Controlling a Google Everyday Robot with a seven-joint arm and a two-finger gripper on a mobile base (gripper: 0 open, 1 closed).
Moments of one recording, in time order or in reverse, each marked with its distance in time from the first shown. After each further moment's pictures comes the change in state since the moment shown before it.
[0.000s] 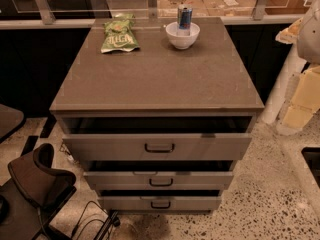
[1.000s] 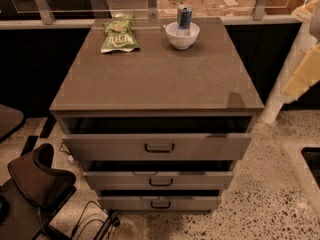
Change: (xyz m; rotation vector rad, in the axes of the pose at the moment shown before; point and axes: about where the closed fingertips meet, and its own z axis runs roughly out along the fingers) arm 0.017 -0.069 0.002 0.144 -0.117 0.080
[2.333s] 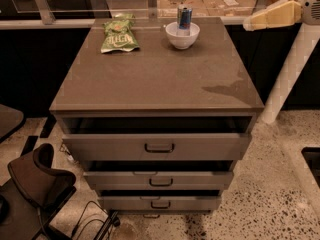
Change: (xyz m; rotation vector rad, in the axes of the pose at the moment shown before) arm -0.030 -0.167 0.044 0.258 -0.663 0.486
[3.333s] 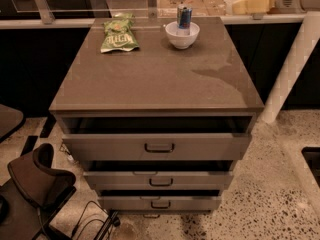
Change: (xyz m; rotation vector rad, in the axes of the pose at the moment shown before) arm -0.017 -0.033 0.067 0.056 -0.035 0.036
